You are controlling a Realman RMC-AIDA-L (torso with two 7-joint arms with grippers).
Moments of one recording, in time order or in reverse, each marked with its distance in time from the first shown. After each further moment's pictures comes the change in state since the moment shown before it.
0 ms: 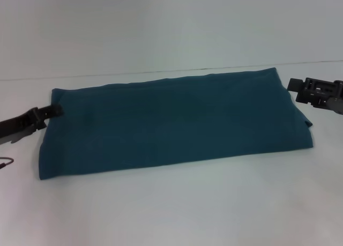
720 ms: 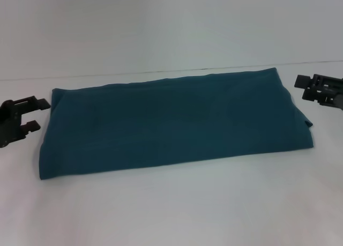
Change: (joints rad) left arm 0.074 0.050 -0.028 0.121 -0.018 0.298 -0.337; right arm -0.006 -0.014 0.013 -0.006 0.003 -0.020 0.015
